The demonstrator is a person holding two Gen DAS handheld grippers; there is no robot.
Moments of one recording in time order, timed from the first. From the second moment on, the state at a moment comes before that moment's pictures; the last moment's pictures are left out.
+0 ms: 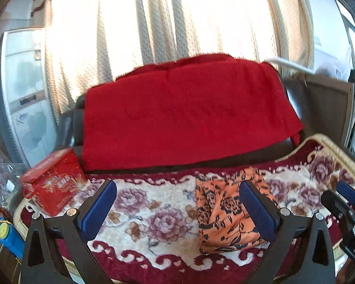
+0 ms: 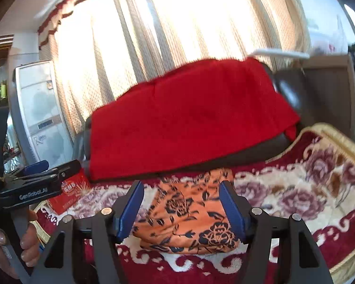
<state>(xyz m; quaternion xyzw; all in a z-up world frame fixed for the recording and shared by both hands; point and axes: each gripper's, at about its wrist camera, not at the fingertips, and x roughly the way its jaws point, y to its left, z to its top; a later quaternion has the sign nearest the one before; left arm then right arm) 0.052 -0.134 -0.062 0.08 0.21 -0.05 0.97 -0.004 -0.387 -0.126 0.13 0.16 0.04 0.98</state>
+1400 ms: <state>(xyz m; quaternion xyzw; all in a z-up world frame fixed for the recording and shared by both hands) 0.014 -0.071 -0.019 0.04 0.15 0.01 0.99 -0.049 -0.333 -0.085 0.08 0.11 0.06 0.99</state>
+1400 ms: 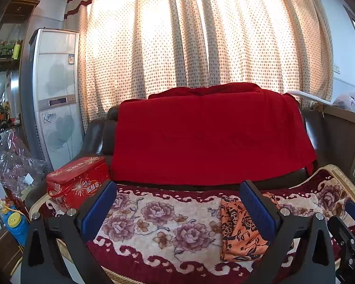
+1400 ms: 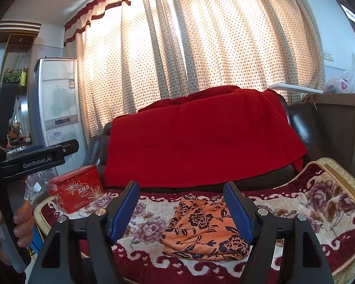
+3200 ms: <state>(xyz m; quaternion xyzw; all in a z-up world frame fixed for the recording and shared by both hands) -0.022 -0.042 0.002 0.03 0.12 0.02 0.99 -0.070 -0.327 -0.055 0.08 0.10 0.05 0.99</state>
